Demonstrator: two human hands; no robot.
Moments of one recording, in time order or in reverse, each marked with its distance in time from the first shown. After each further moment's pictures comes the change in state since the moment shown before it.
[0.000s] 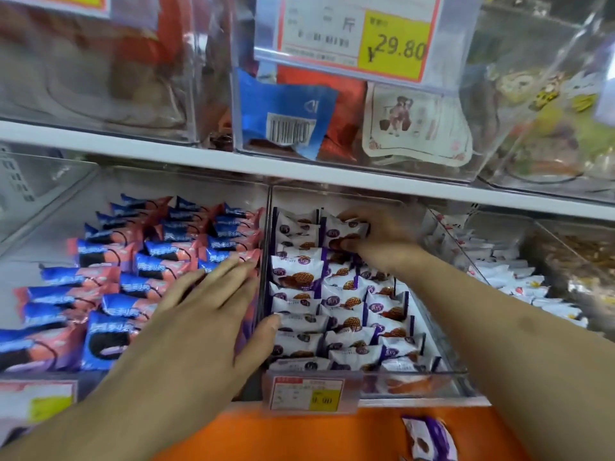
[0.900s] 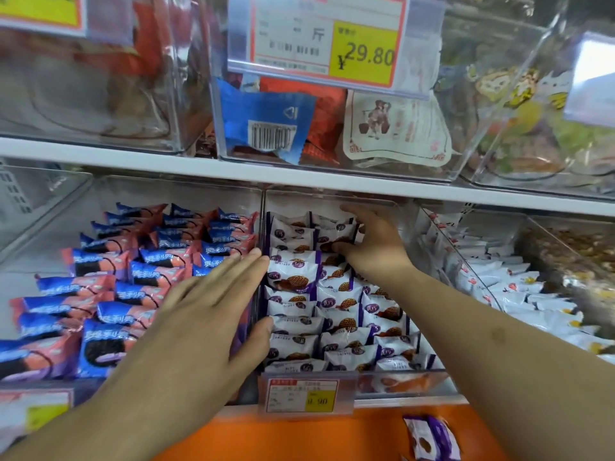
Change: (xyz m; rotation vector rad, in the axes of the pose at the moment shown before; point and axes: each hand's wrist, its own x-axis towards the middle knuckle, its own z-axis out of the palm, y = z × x) left_hand 0.008 0.007 -0.007 0.028 0.280 0.148; right_hand -0.005 0.014 0.014 -0.038 0.210 -0.009
